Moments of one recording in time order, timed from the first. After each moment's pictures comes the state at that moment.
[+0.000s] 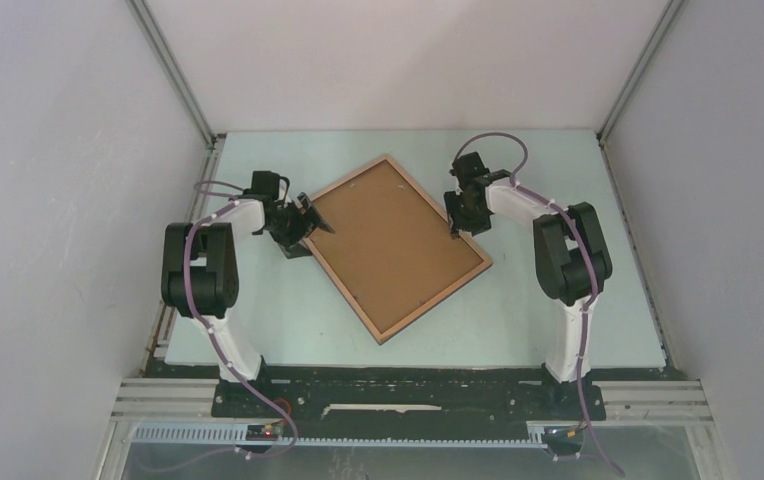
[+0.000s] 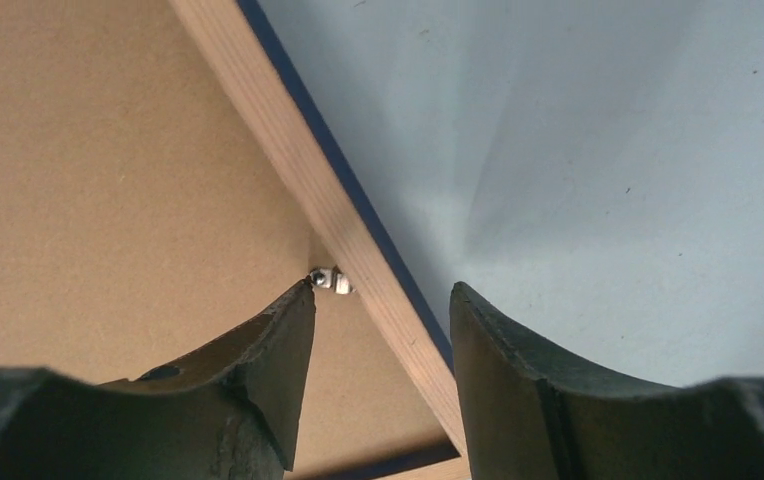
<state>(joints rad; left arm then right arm) -0.02 1.84 1.15 -0.45 0.40 -0.69 0.37 2.02 1.48 -0.63 0.02 0.20</state>
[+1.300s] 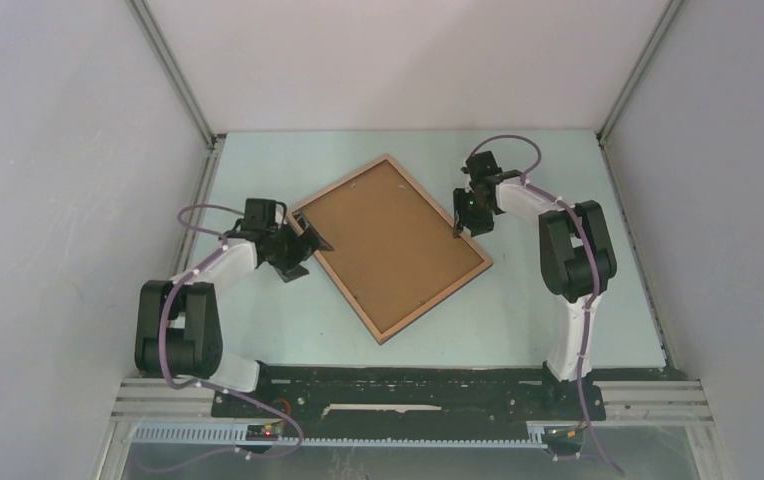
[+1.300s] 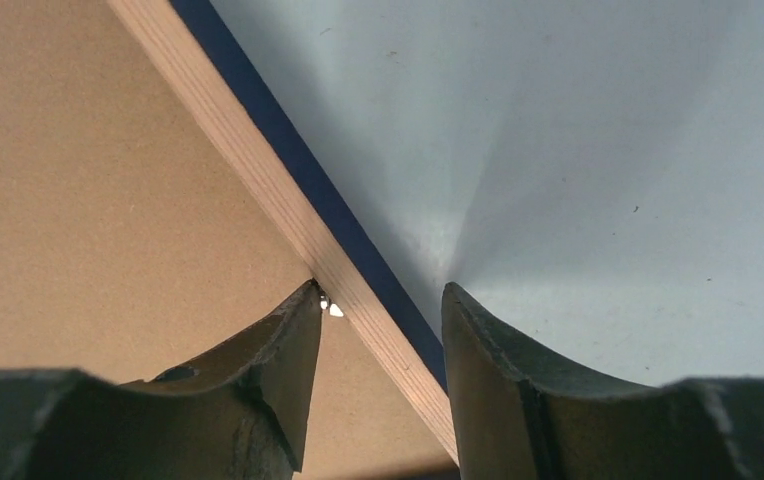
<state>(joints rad) -0.05 1.46 0.82 -0.37 0.33 -0.75 0.30 2.04 1.47 -0.58 -0.07 0.25</state>
